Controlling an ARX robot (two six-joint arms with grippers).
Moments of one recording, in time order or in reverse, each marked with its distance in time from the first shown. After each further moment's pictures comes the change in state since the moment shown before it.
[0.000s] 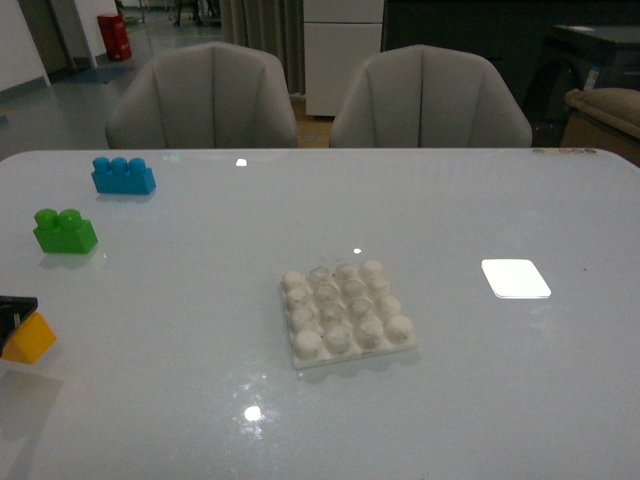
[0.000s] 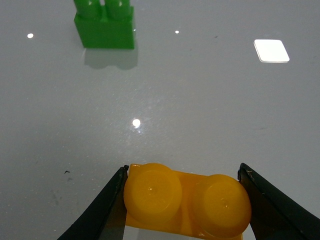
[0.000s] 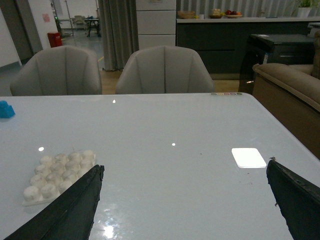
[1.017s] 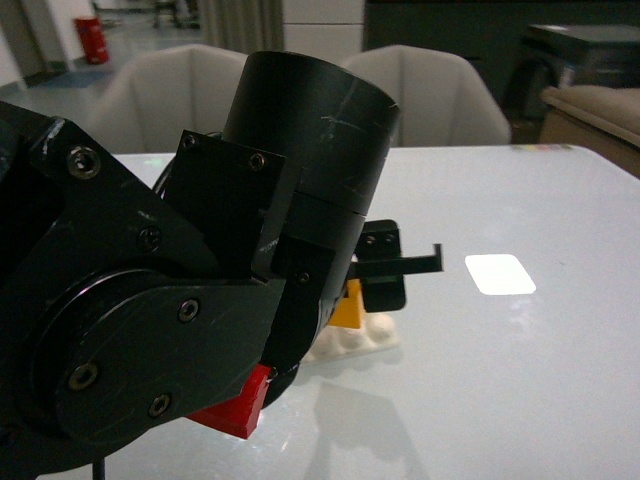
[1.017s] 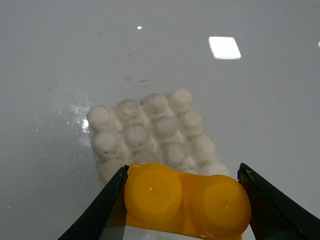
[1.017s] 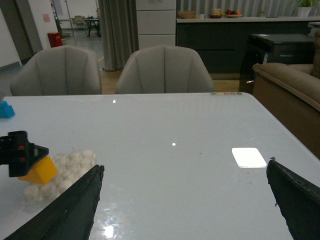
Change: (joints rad) left arm -0.880 0.074 0.408 -0.387 -0.637 -0.502; right arm 0.000 0.000 0.000 0.000 0.000 0.000
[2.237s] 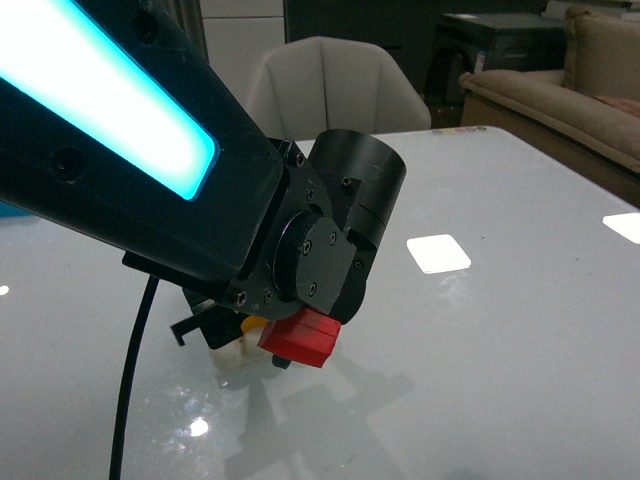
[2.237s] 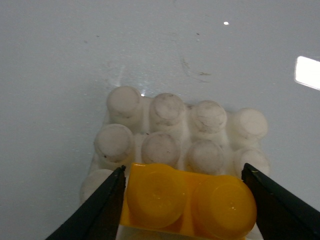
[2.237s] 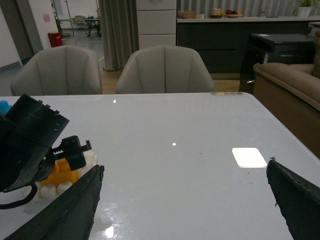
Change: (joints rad) left arm -0.052 0.364 0.498 -0.430 -0.319 -0.430; right arm 0.000 0.000 0.000 0.000 0.000 0.000
